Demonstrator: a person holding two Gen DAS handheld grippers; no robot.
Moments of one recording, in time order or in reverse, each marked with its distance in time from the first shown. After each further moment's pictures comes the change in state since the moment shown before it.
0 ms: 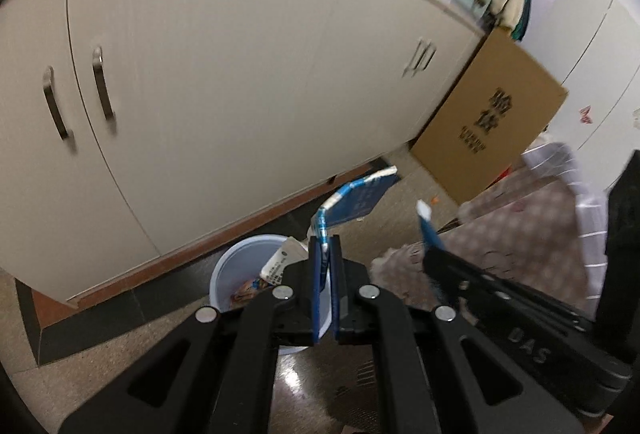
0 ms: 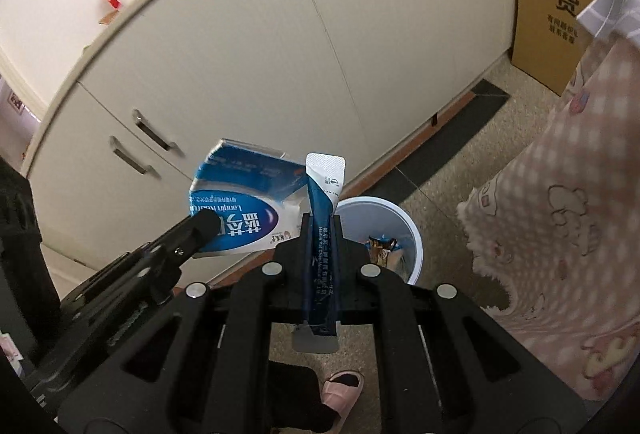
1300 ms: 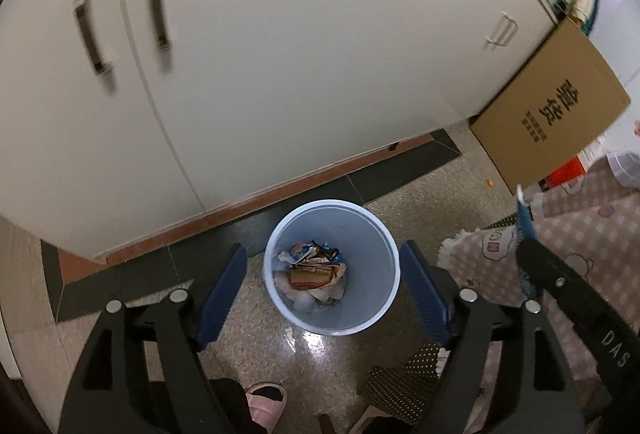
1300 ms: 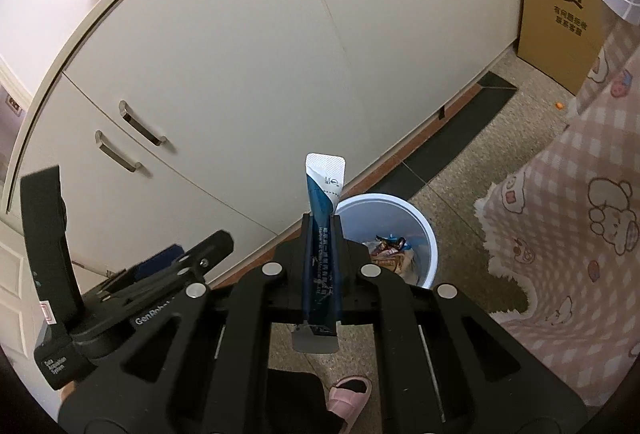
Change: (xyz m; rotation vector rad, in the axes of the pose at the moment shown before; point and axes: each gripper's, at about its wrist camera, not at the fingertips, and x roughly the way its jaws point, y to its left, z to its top) left arm 0.037 0.074 -0.004 -0.122 0.147 0.160; right arm 0.042 0.012 0.001 0.011 0.019 0.011
